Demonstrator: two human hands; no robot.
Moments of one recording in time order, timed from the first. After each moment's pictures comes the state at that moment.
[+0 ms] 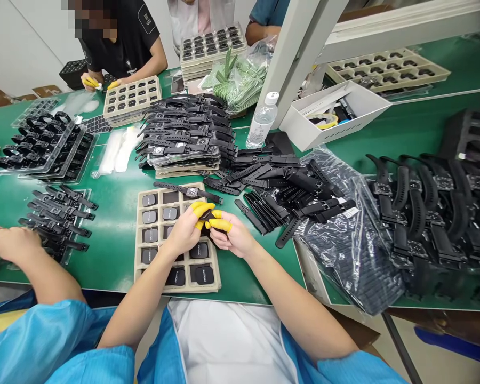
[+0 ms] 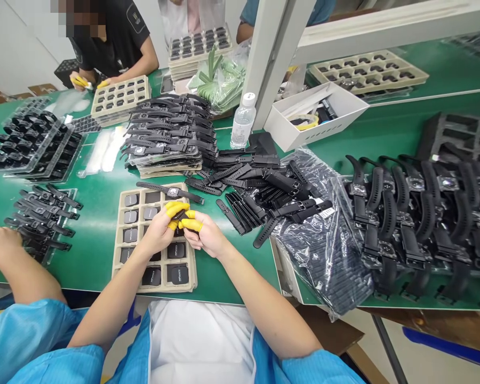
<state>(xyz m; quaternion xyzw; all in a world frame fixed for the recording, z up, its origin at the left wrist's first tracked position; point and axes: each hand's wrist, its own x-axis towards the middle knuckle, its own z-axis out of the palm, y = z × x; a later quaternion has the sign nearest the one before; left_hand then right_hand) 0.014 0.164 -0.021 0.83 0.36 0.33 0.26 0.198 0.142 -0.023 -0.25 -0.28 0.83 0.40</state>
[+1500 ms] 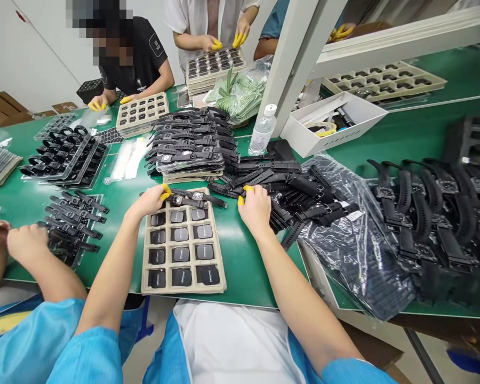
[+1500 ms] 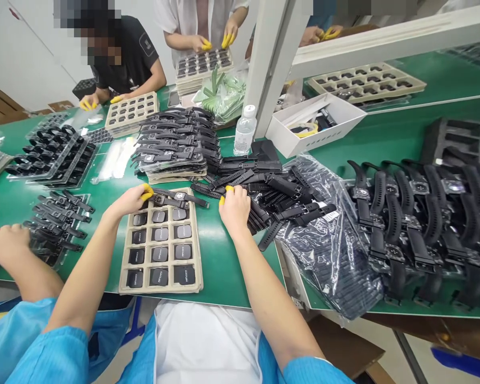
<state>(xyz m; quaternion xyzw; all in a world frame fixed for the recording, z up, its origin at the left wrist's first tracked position) -0.097 0.270 0.021 0.82 0.56 -0.04 0.13 0.240 0.207 -0.077 -0.72 -0.64 0.04 0.25</state>
